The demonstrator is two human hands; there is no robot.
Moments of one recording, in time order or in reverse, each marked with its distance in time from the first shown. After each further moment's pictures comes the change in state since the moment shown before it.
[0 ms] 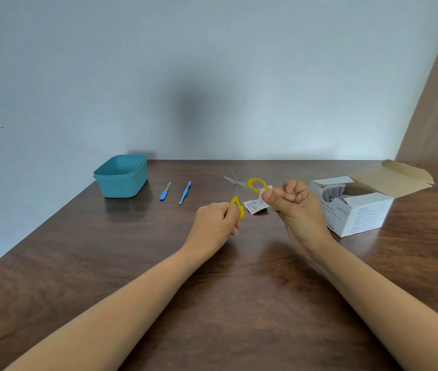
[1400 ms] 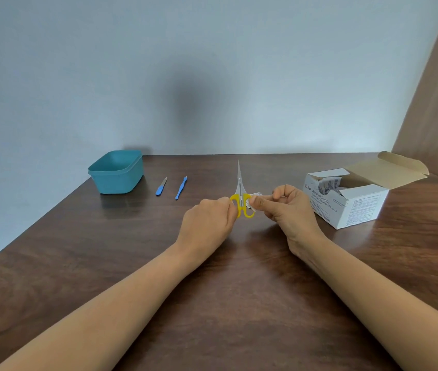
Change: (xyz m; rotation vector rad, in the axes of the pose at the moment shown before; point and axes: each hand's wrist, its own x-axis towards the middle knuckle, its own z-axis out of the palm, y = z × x) left_hand -0.002 -0.006 0.001 0.631 0.062 0.253; right_hand -0.007 0.005 0.002 -0.178 0.143 0.132
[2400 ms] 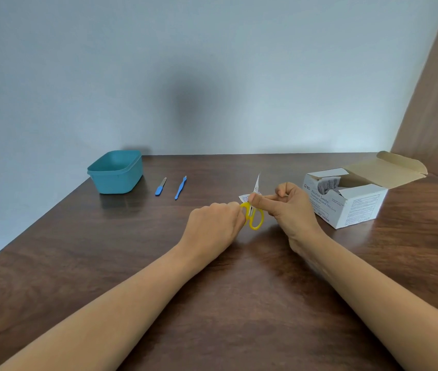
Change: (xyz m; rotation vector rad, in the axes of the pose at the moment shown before) left_hand -0.003 0.002 0.009 0.226 0.134 0.186; right_hand 0.007 0.007 -0.006 -0.140 -0.009 -0.078
